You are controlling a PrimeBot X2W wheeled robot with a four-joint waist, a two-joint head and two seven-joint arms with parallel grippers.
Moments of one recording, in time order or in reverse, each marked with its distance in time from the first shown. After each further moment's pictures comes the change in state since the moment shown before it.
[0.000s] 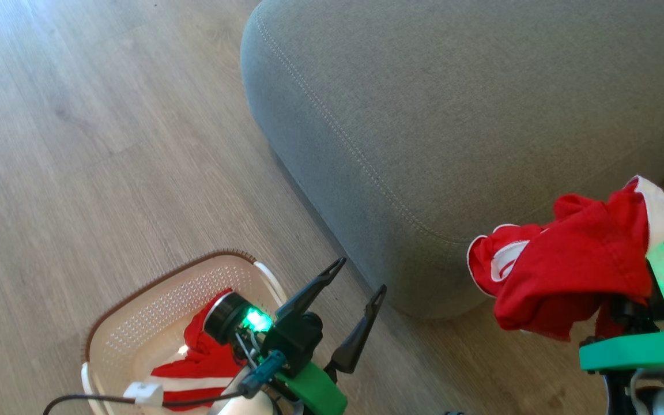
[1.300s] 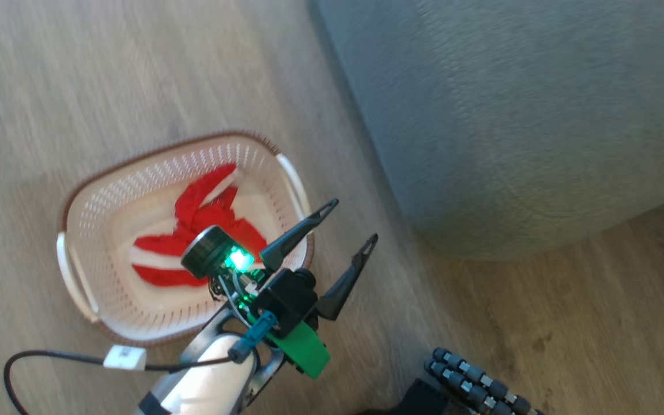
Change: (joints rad) left arm -0.164 0.079 -0.007 -0.044 0.084 -0.035 0.000; right arm -0.984 -0.357 -0.153 0.342 0.182 0.000 -0.004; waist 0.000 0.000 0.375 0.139
